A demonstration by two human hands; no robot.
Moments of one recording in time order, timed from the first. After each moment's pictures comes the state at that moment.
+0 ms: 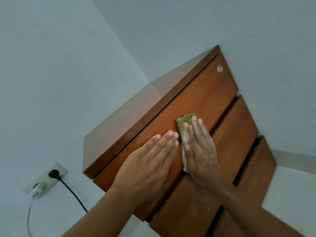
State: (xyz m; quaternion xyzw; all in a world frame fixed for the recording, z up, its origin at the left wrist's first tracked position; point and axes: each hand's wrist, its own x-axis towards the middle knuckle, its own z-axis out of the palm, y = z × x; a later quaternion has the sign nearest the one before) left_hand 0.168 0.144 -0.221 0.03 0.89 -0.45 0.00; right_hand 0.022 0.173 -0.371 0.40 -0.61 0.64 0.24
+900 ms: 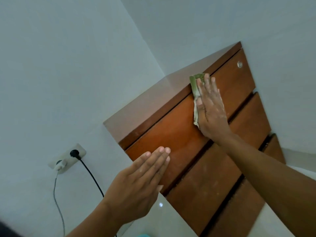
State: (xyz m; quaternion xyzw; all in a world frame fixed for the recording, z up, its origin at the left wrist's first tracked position) left_hand 0.278 0.152 -0.235 -0.02 0.85 -0.52 0.00; right_hand -0.016 0.170 -0.294 0.42 -0.58 0.66 0.23
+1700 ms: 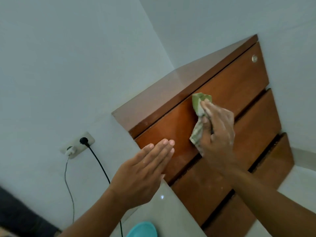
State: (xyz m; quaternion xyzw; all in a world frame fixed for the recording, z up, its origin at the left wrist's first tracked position) left_hand 0.289 0.150 -0.242 -0.06 0.84 -0.53 -0.01; right_hand 0.062 0.202 -0.319 0.36 -0.53 0.73 0.24
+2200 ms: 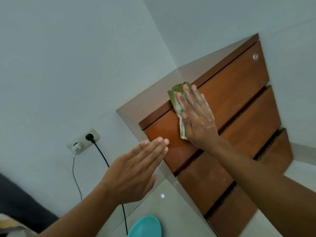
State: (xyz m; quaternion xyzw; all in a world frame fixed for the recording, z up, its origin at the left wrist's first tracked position) left_hand 0.323 0.159 -0.216 -0.05 0.85 -0.53 0.03; right_hand 0.069 0.169 -0.293 0.50 -0.52 0.60 0.33
